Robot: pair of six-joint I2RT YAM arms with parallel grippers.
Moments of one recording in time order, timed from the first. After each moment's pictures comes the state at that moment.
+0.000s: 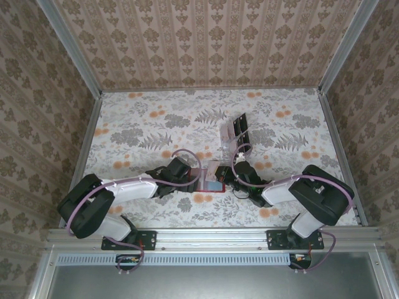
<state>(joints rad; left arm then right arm) -0.84 1.43 0.57 -0.18 -0.18 -0.50 0.75 1.58 0.38 0.73 0.02 1.07</state>
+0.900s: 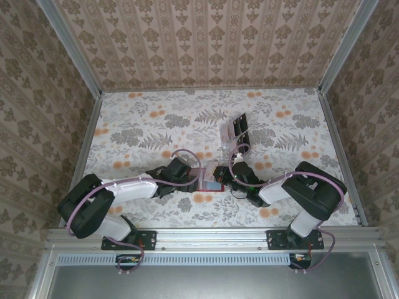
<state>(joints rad) -0.84 1.43 0.57 -0.18 -0.18 -0.50 0.76 1.64 0.39 0.79 0.02 1.08</state>
